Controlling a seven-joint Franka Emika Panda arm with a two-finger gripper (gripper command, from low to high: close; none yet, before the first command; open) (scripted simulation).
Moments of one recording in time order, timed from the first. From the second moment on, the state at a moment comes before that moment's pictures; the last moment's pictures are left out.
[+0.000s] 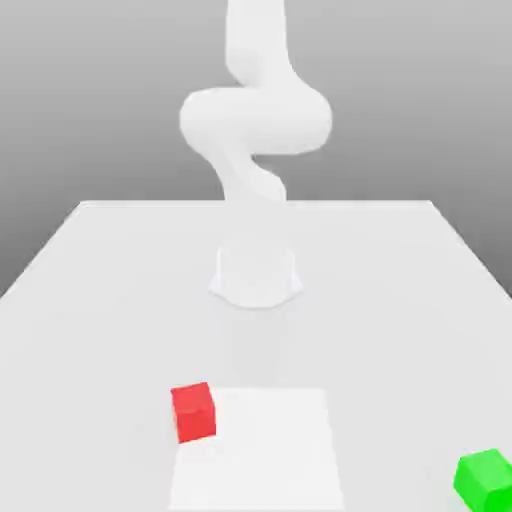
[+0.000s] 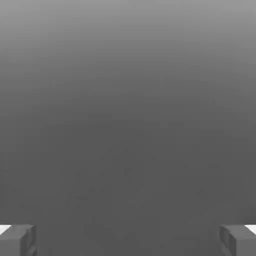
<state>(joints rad) 0.01 -0.72 -0.03 -2.35 0.00 2.35 0.75</state>
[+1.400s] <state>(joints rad) 0.03 0.05 -0.13 -2.71 -0.01 2.75 0.27</state>
